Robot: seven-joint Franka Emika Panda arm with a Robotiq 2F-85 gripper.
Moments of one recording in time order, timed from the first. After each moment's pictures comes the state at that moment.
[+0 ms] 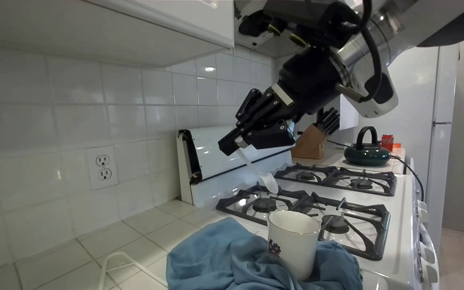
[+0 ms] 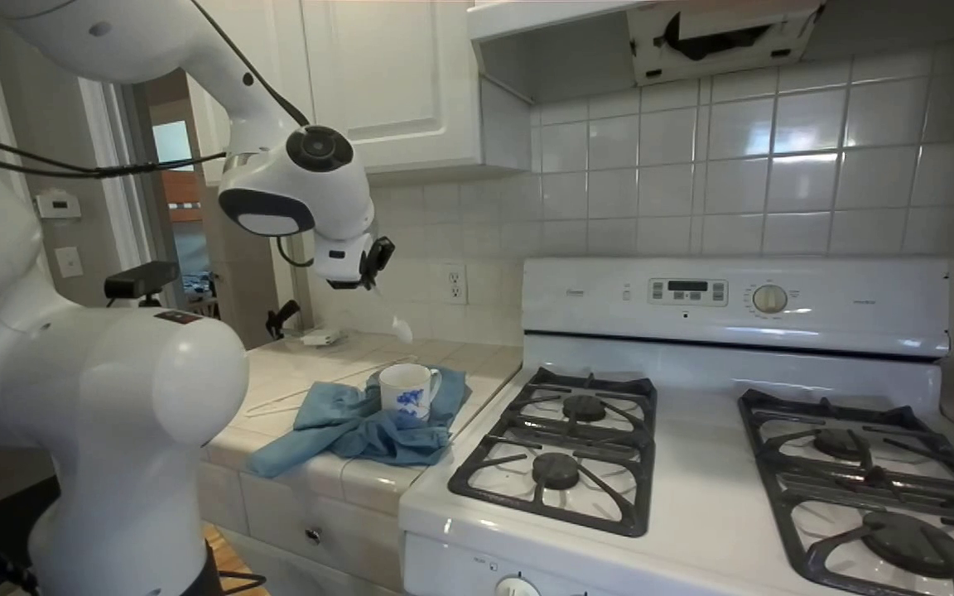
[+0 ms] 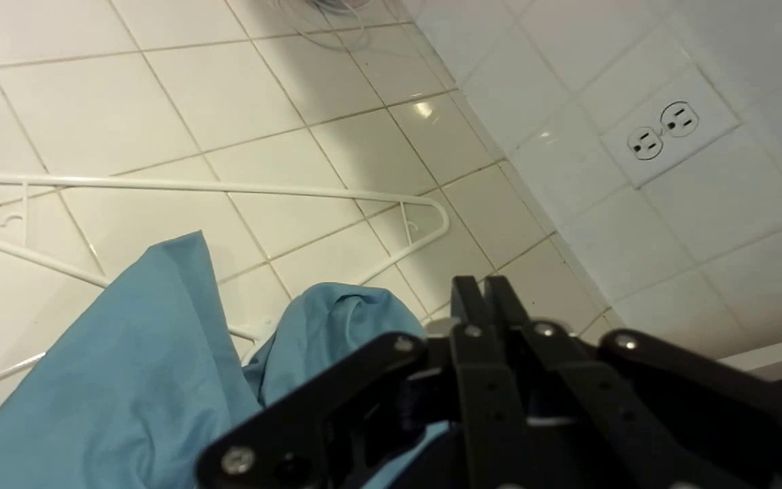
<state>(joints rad) 0.58 -0.58 -0.04 -2.77 1.42 2.93 0.91</state>
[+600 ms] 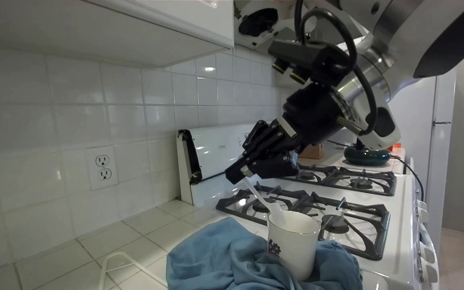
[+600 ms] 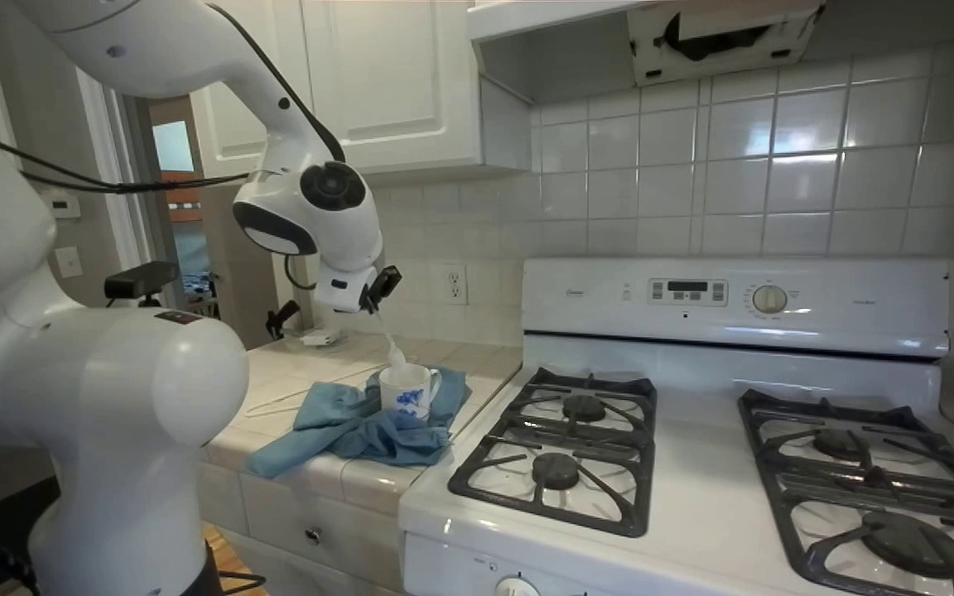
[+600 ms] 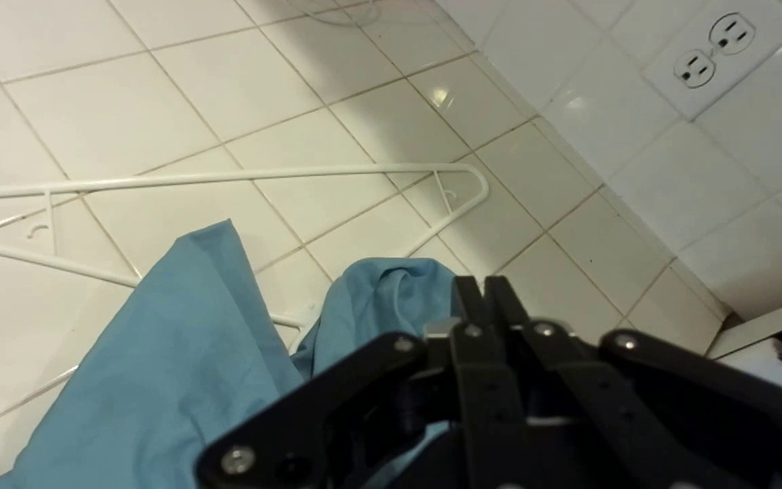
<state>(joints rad) 0.58 -0.50 -0.08 -2.77 1.66 2.90 0.77</state>
